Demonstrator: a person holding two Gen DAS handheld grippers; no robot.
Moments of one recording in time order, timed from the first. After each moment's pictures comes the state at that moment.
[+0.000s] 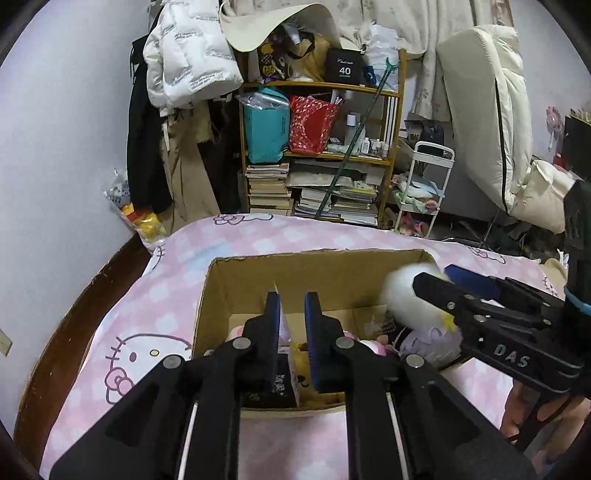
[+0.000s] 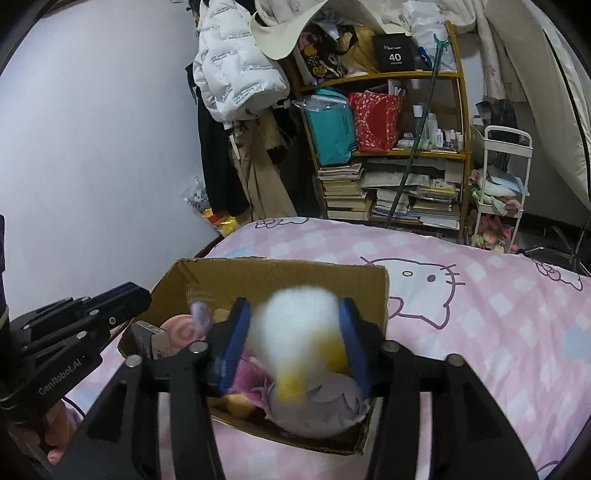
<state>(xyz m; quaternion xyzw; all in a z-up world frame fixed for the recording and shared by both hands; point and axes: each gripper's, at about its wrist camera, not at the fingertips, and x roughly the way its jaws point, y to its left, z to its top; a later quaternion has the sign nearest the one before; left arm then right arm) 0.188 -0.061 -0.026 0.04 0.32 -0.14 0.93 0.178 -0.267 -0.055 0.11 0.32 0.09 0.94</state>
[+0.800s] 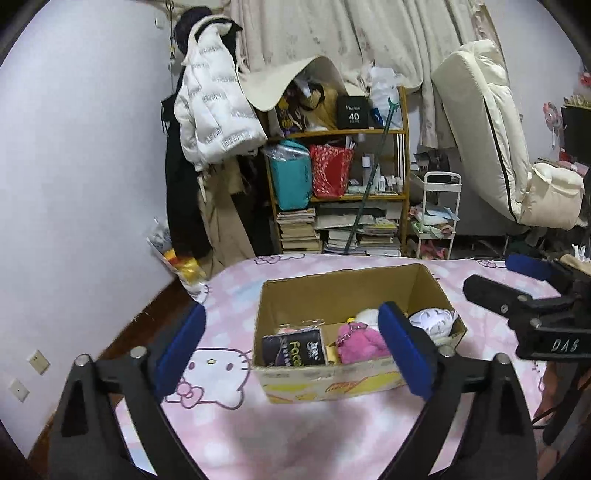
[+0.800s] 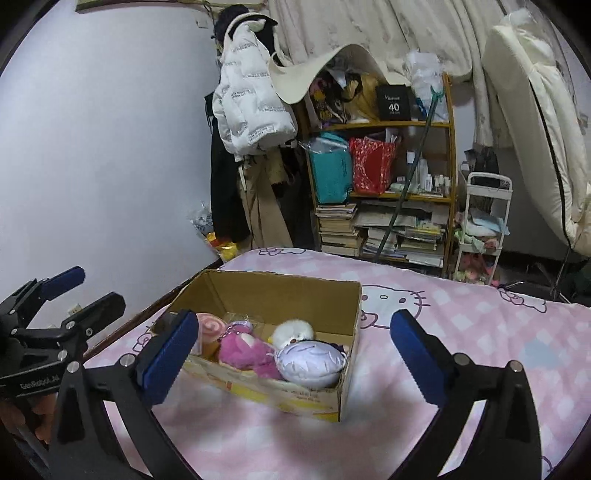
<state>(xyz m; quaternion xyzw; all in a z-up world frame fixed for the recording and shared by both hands) 0.092 -0.038 0.014 0.08 0.22 -0.09 0.97 0.092 -0.261 -0.010 0.07 0.25 0.08 0.96</state>
